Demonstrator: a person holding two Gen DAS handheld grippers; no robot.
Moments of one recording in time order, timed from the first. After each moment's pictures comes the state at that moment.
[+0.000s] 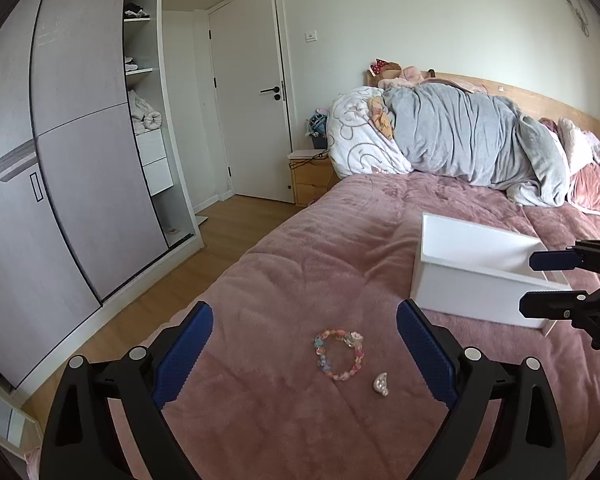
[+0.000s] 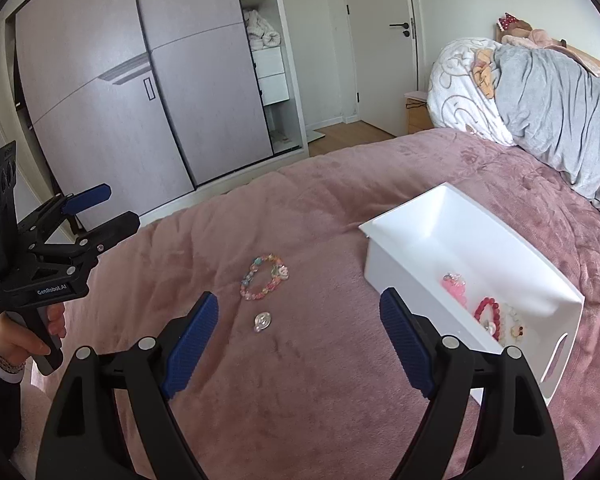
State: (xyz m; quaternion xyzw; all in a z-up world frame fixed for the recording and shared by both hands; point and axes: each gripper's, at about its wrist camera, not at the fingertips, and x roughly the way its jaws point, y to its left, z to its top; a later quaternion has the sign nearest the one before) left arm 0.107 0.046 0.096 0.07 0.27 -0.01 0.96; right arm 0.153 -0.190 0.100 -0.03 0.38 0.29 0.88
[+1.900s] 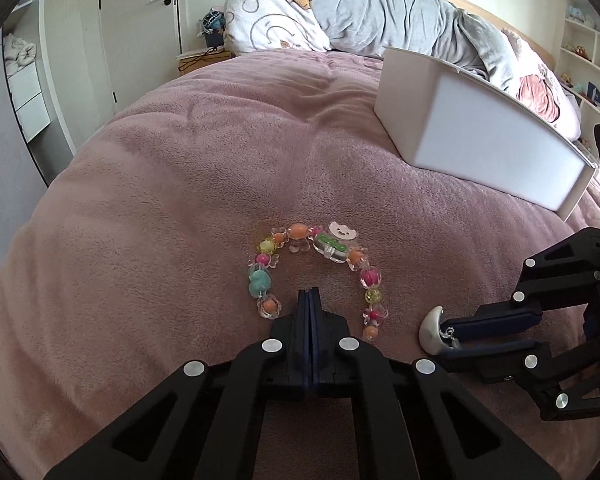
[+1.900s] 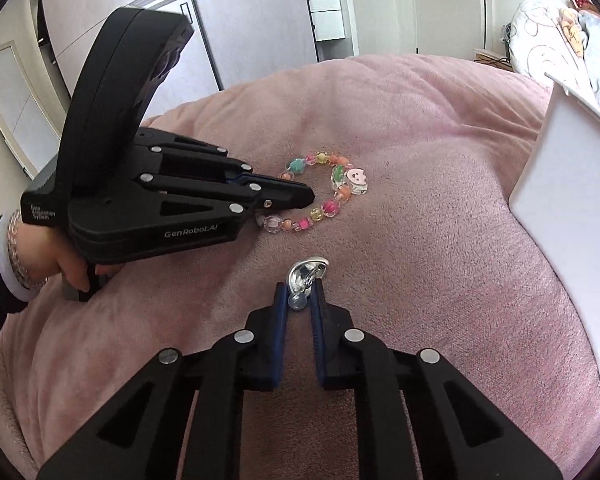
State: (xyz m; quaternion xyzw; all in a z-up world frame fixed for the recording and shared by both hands) left arm 0.261 0.039 -0.103 0.07 0.43 -0.20 0.88; right arm 0.198 -0.094 -0.076 -0.07 0.43 0.37 0.82
